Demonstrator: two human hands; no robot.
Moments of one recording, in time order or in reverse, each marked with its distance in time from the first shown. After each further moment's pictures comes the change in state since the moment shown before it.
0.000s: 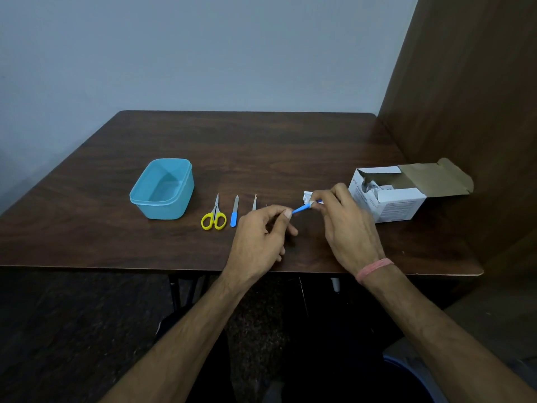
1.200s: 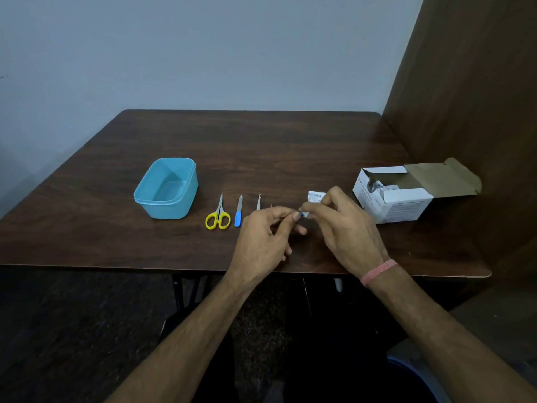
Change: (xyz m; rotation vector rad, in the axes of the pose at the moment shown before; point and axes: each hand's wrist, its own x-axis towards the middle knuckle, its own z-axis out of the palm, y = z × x) left_hand 0.001 -0.003 -0.003 -0.025 -0.043 0.011; right_hand -0.002 -0.006 -0.003 0.022 -0.055 -0.126
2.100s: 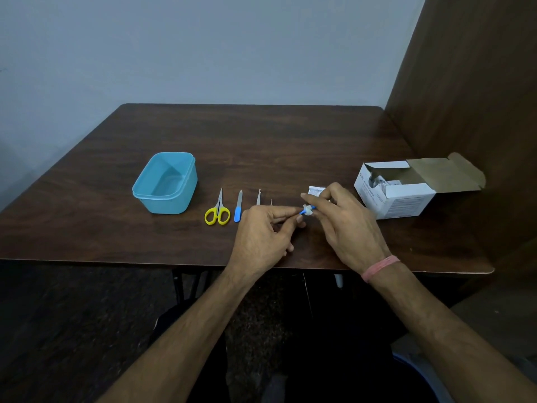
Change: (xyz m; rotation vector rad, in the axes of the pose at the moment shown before) left_hand 0.002 -0.005 0.003 0.050 0.018 0.016; right_hand -0.001 0.004 0.003 -0.005 -0.004 -0.013
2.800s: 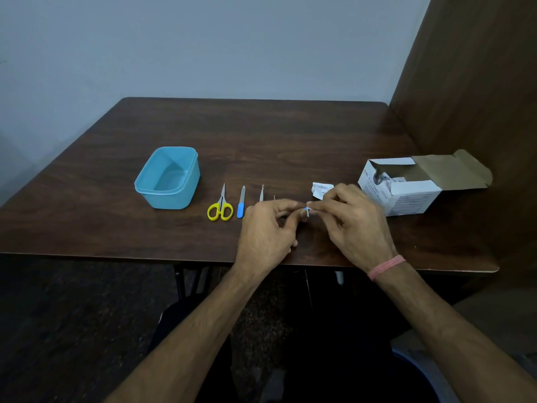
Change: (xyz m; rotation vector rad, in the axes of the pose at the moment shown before) left_hand -0.003 0.005 0.003 0.040 0.064 -0.005; right_hand -0.004 0.002 0.000 0.010 0.114 -0.053
